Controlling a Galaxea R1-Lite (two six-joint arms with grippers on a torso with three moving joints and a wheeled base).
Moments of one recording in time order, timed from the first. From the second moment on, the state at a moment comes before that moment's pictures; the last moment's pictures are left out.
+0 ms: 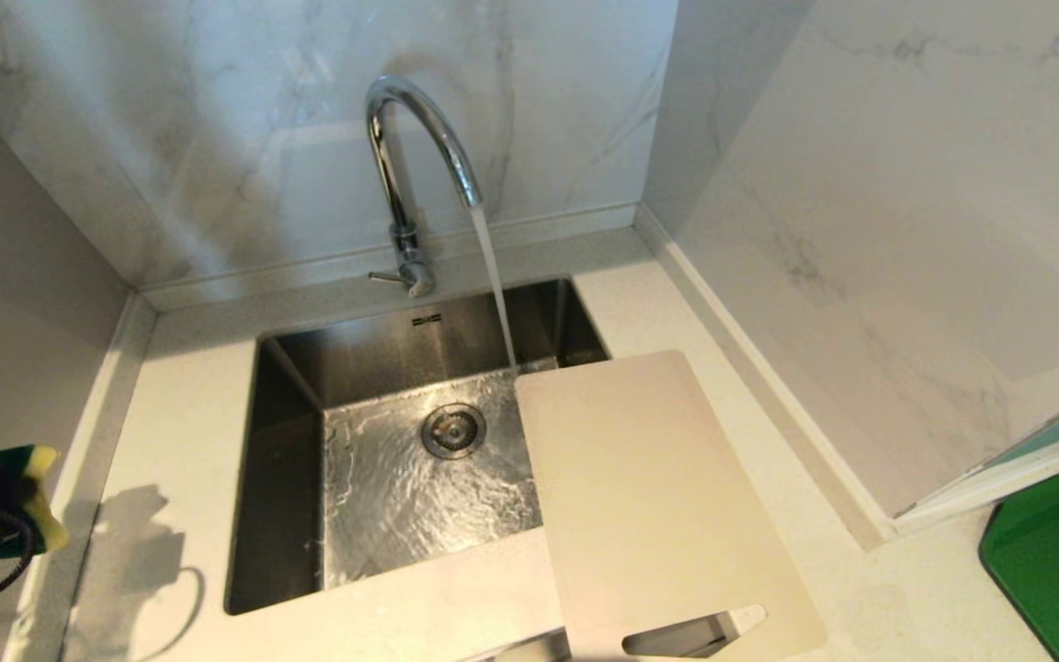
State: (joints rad) left arm 0.20 1.22 -0.53 -0.21 0.01 -0.10; right arm 0.00 0.00 0.00 0.00 0.00 0.00
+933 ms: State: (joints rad) left arm 0.20 0.77 -0.25 -0.14 -0.03 -0.12; right arm 0.00 0.00 0.00 0.00 0.00 0.00
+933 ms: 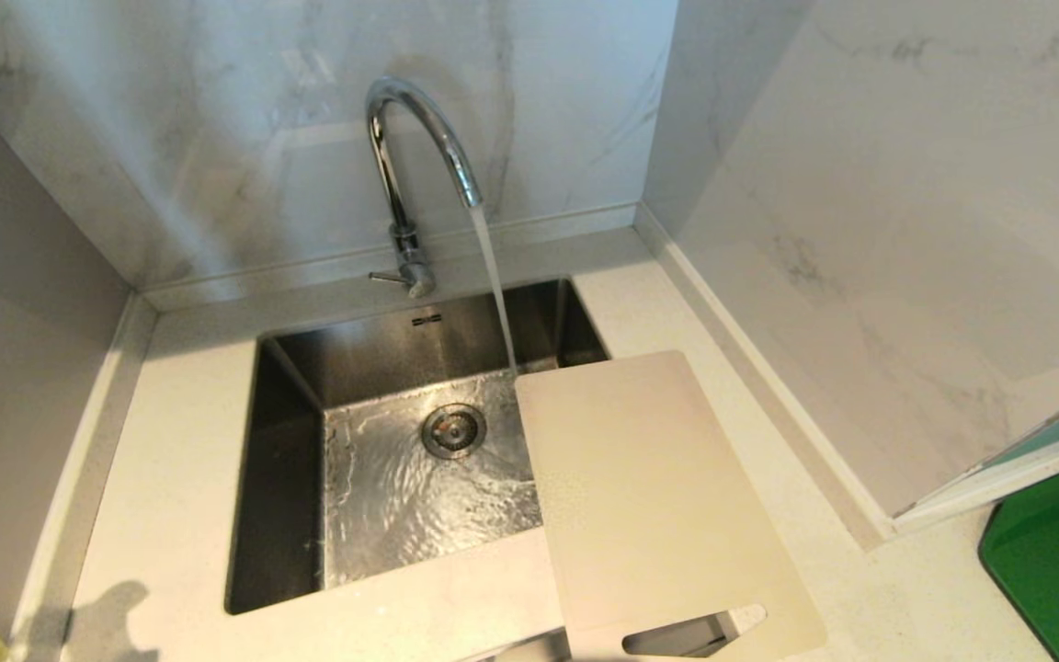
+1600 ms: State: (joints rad) left arm 0.19 0.59 -0.15 -0.03 -0.20 -0.12; right arm 0.00 0.00 0.00 0.00 0.00 0.00
